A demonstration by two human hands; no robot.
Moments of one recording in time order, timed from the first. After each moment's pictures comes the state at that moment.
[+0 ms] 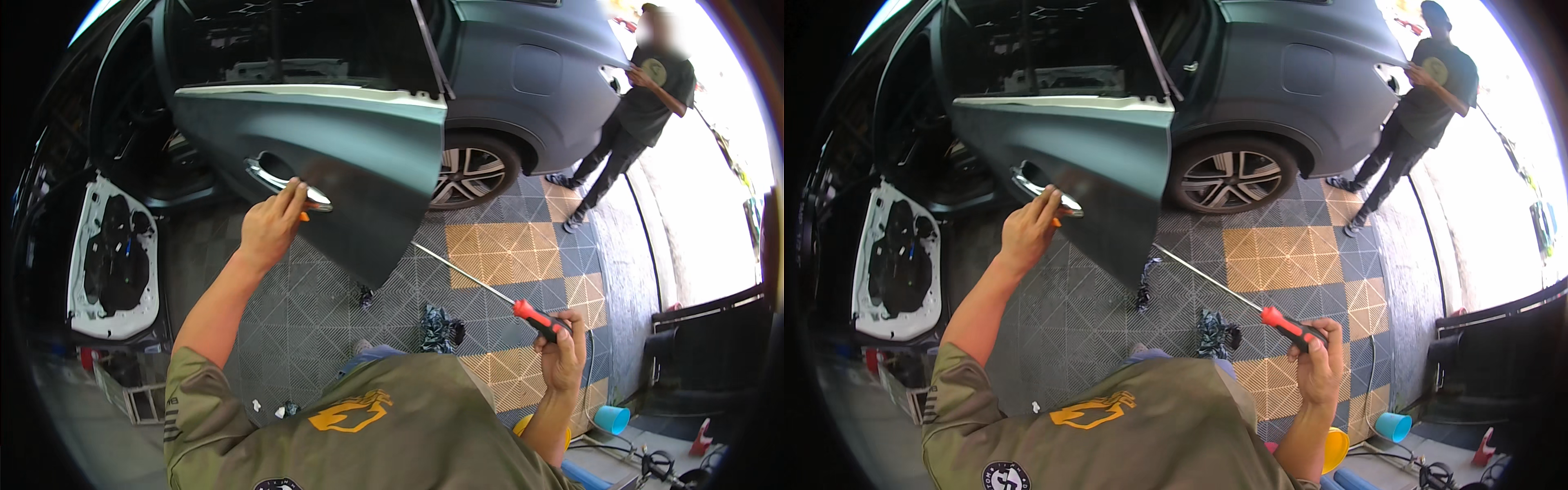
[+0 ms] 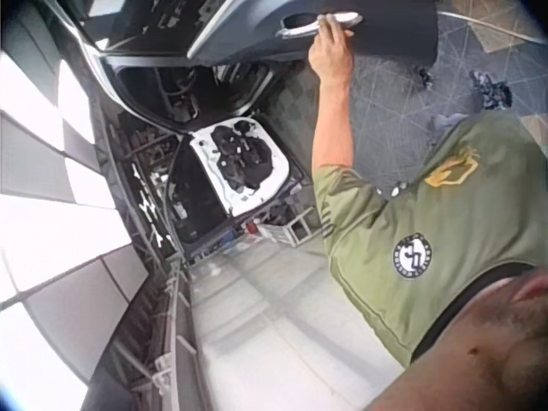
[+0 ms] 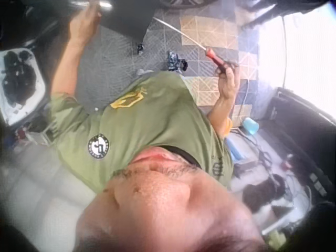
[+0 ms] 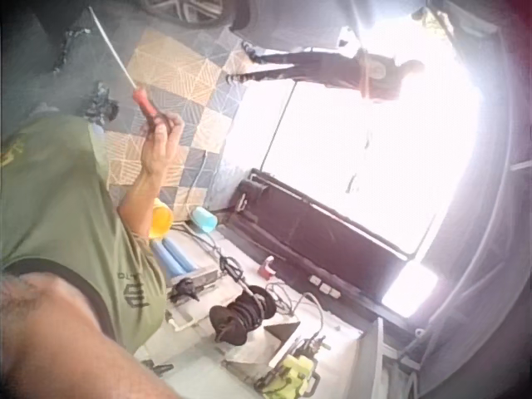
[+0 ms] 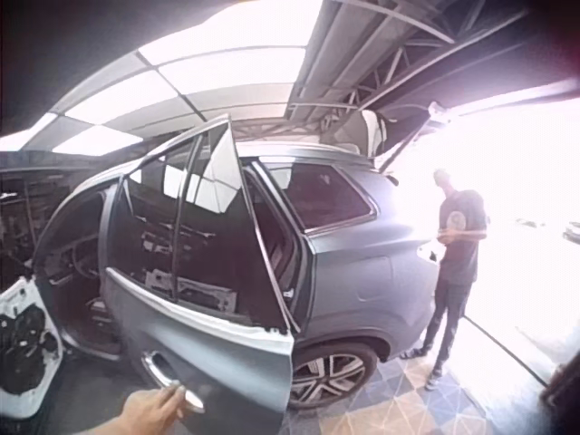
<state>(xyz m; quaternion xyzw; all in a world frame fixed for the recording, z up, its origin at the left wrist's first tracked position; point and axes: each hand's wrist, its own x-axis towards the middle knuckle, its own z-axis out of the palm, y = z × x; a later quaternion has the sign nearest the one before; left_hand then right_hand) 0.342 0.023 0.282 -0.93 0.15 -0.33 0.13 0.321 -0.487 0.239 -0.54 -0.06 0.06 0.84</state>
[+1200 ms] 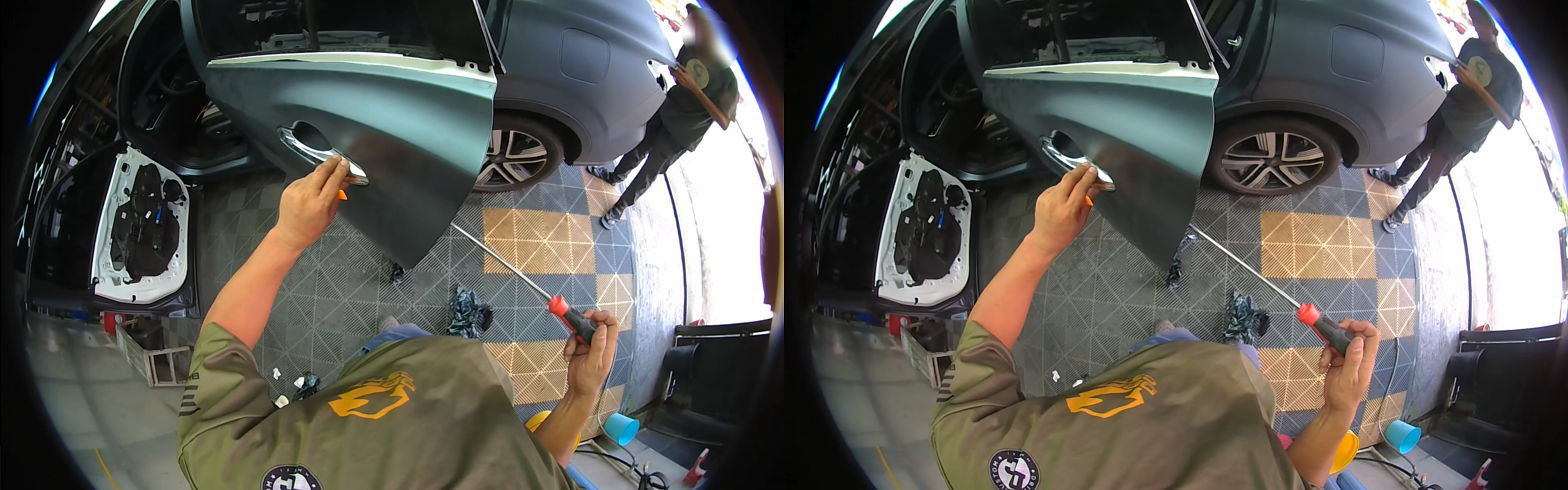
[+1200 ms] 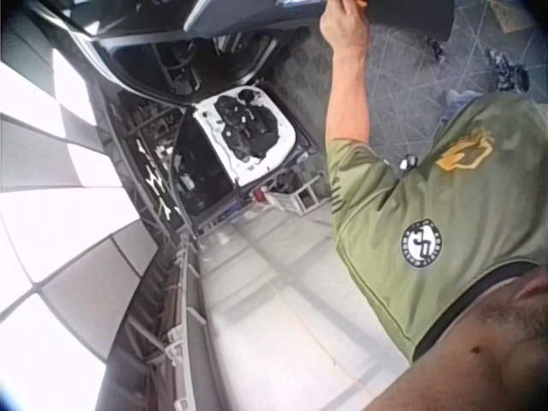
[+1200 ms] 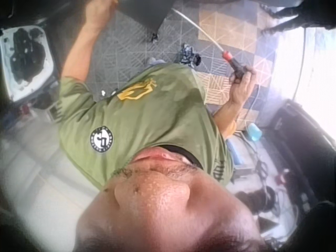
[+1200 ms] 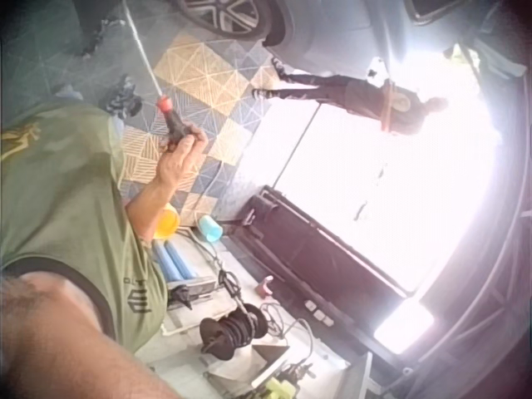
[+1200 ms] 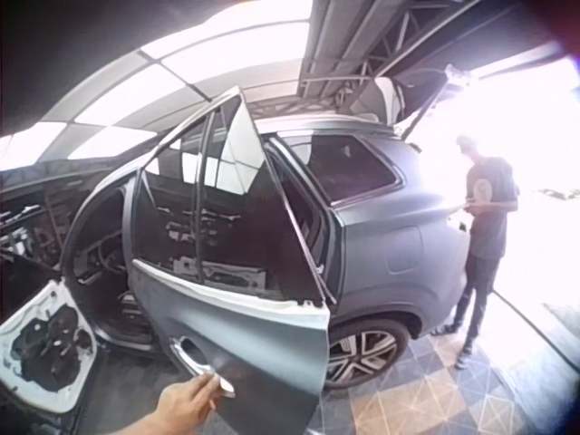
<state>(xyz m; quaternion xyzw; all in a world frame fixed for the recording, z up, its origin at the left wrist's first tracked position) 0.335 0.006 0.276 -0.92 0.13 -0.37 0.08 0.320 -0.484 0.250 -0.58 0.04 0.07 0.81</state>
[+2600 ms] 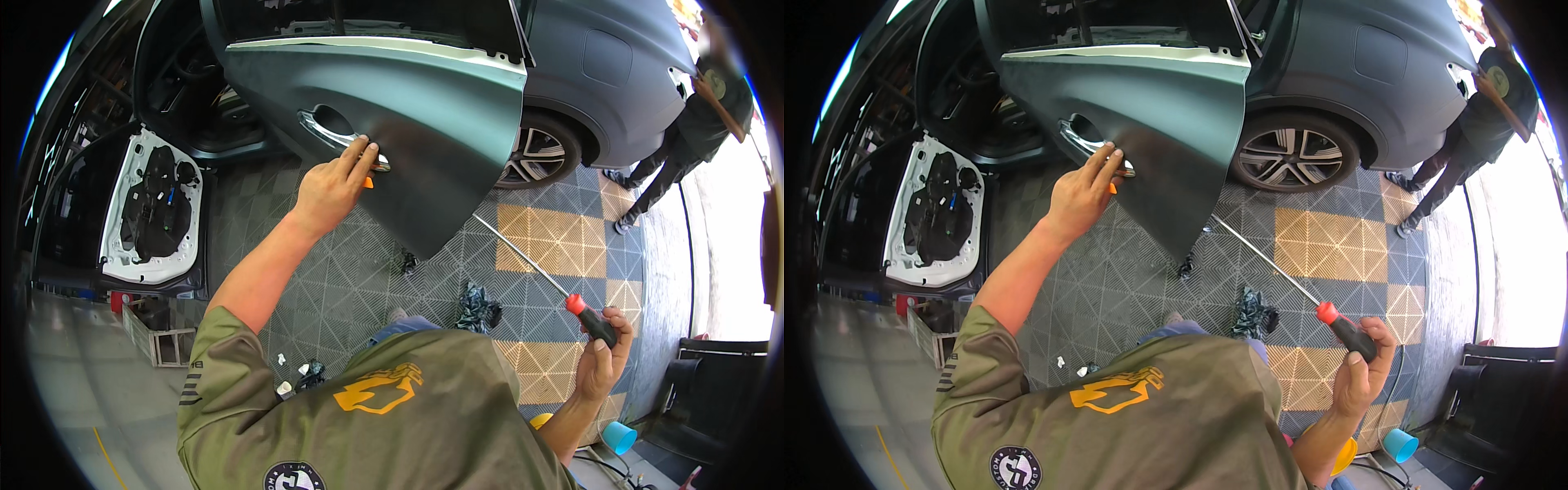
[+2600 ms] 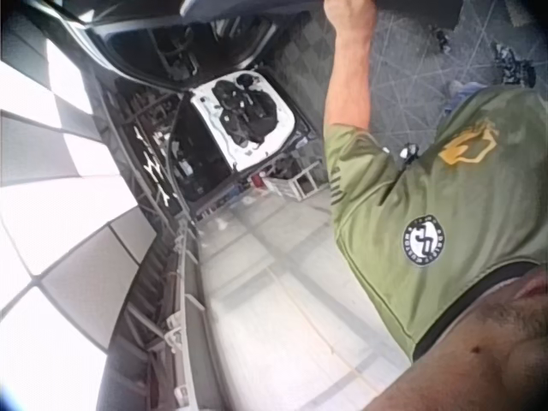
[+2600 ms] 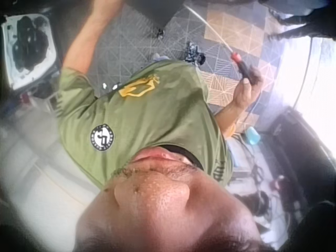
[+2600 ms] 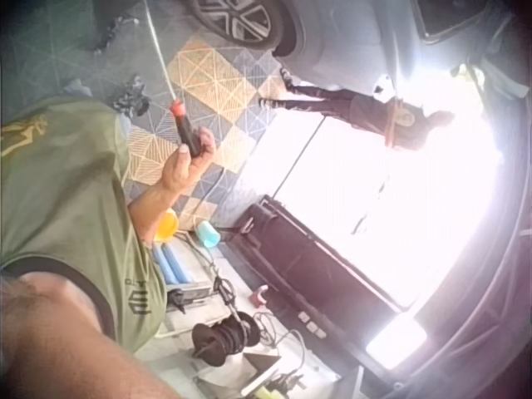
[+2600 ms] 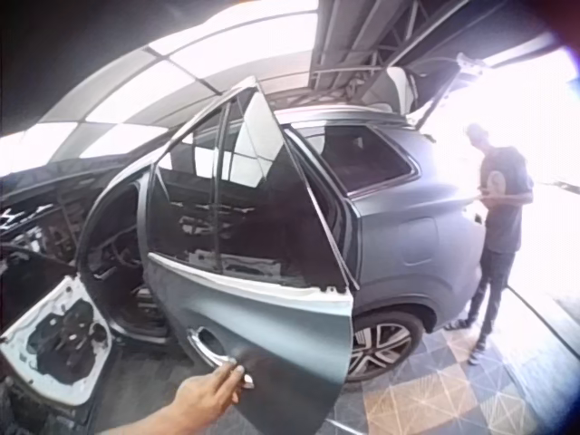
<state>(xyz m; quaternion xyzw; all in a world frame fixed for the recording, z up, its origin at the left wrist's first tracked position) 0.335 -0.001 0.278 -0.93 0.12 -0.33 0.12 0.326 -0.480 0.230 -0.59 -0.14 -0.07 0.79</state>
